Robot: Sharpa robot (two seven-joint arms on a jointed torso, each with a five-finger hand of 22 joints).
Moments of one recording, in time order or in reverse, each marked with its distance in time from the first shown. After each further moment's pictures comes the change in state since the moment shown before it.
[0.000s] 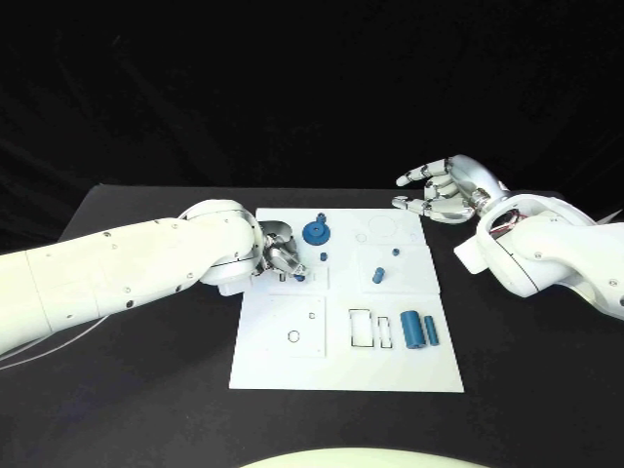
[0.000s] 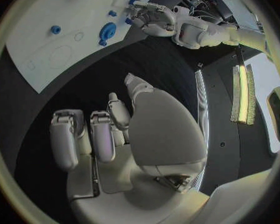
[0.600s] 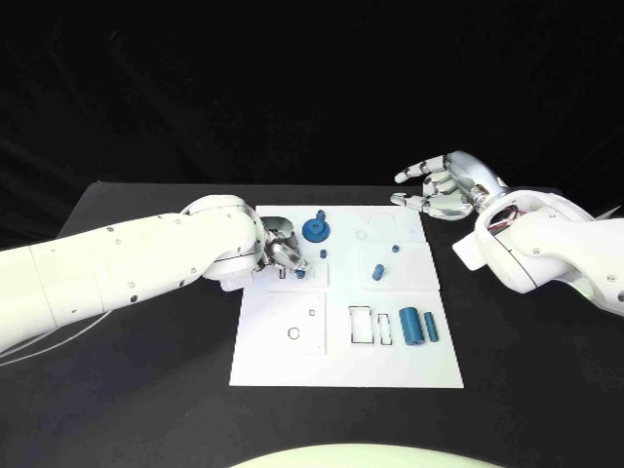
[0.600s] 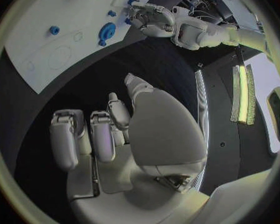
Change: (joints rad) left arm 0.002 0.017 -0.001 -0.019 0.000 0.008 0.000; left_hand -0.030 0.017 0.002 -0.002 -0.014 0.015 -0.007 0.005 0.007 0.007 -0.007 0.005 0.007 0.000 -0.001 0.000 0.000 0.000 0.004 -0.004 0.004 0.006; right arm 0.000 0.000 0.000 0.000 0.000 0.001 0.000; right_hand 0.000 0.000 0.000 0.000 0.000 0.000 0.000 0.000 -0.001 0.000 0.000 0.000 0.000 0.000 0.000 0.000 0.000 0.000 0.000 0.000 0.000 0.001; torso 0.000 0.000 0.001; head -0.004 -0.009
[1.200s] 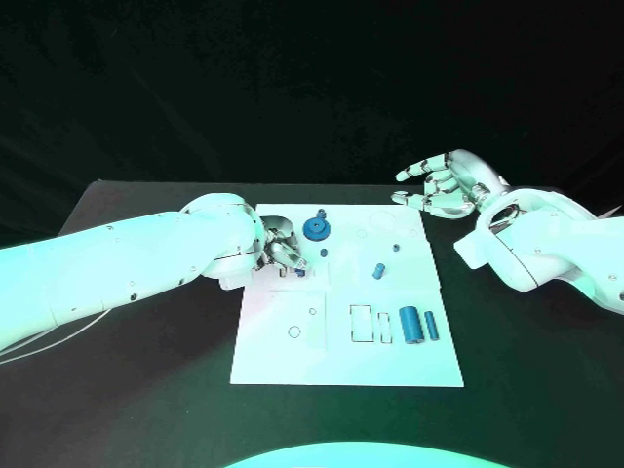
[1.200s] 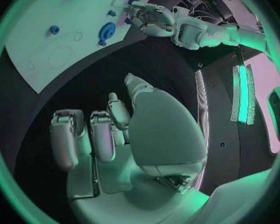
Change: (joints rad) left arm 0.000 -0.003 -0.001 -0.001 0.000 0.011 0.003; left_hand -0.012 0.012 -0.010 -0.010 -0.005 0.002 -0.002 -0.002 0.007 0.022 -0.007 0.013 0.020 0.001 -0.007 0.000 0.000 -0.016 0.012 -0.005 0.004 0.014; right arm 0.000 -0.001 0.000 -0.001 0.000 0.000 0.000; right_hand 0.000 0.000 0.000 0.000 0.000 0.000 0.000 0.000 0.000 0.000 0.000 0.000 0.000 0.000 0.000 0.000 0.000 0.000 0.000 0.000 0.000 0.000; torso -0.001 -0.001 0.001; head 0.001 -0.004
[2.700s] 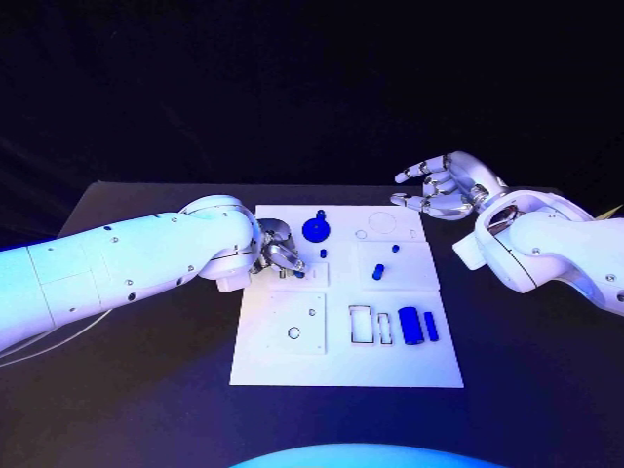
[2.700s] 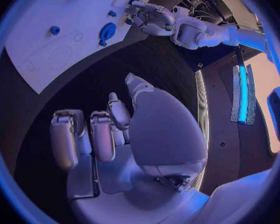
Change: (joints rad) left arm -0.002 -0.003 -0.002 -0.011 0.040 0.010 -0.002; left_hand 0.001 0.008 -0.011 -0.011 0.036 0.028 -0.011 0.006 0.015 0.021 -0.007 0.015 0.022 0.000 -0.007 0.000 0.000 0.000 0.011 -0.011 0.008 0.019; right arm -0.002 0.003 0.000 -0.004 0.000 0.002 0.001; right_hand -0.005 -0.005 0.000 0.000 0.000 0.000 0.000 0.004 -0.001 0.000 0.000 0.000 -0.002 0.000 0.000 0.000 0.000 0.000 0.000 0.000 0.000 -0.001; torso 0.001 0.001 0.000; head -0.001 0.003
